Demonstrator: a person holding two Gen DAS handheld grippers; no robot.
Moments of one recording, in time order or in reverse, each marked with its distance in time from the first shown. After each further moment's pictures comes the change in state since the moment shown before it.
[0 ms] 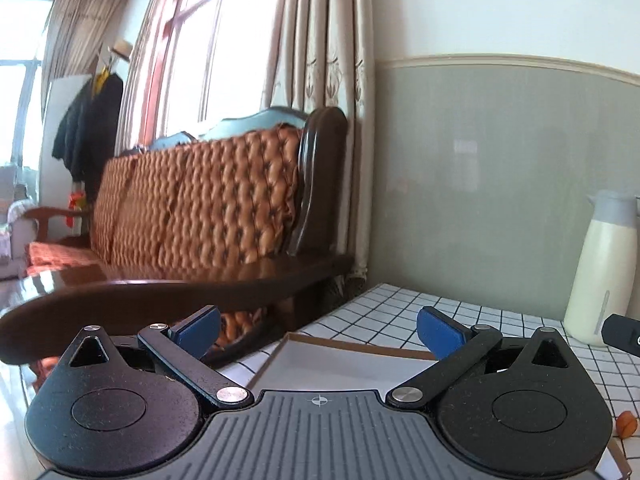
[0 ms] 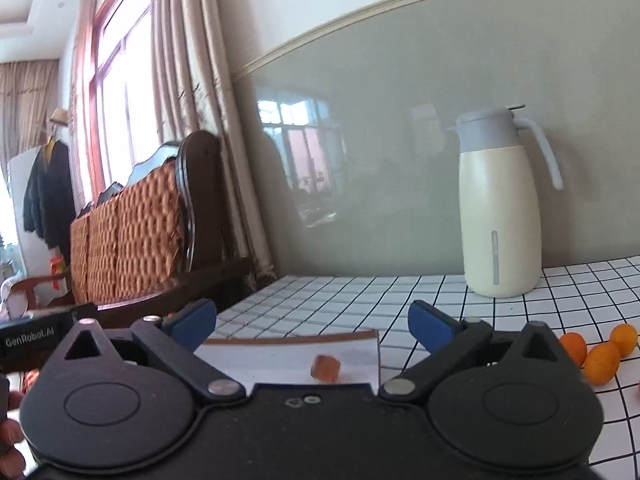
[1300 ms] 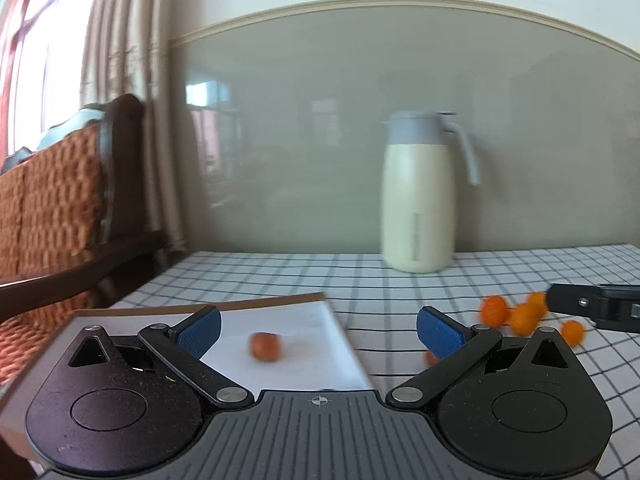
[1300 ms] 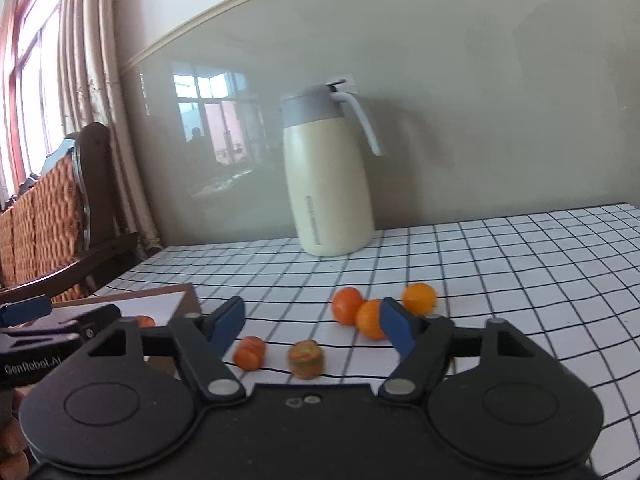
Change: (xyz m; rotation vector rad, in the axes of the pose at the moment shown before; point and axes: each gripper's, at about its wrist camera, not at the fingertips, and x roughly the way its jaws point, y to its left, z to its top) left arm -0.063 -0.167 -0.029 0.208 0.091 -0.413; right arm -0.087 -0.129 -0.010 0.073 0.091 -0.258
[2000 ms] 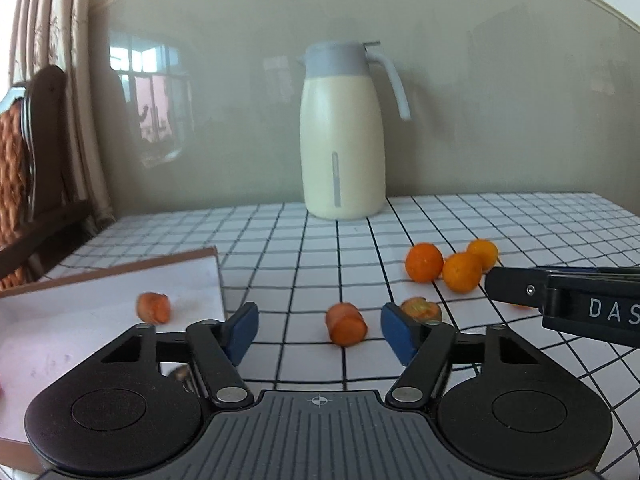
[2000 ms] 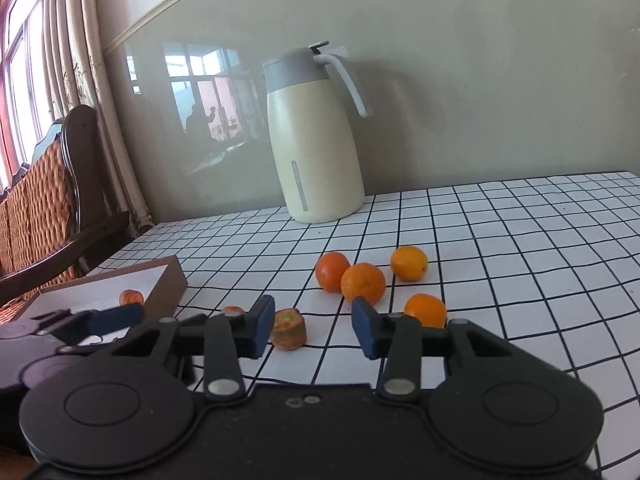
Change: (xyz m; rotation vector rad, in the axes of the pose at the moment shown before) left arm 0.040 -0.063 -0.015 0.052 0.154 -0.122; right arm 0.015 -0.014 -0.010 0.032 0.090 0.009
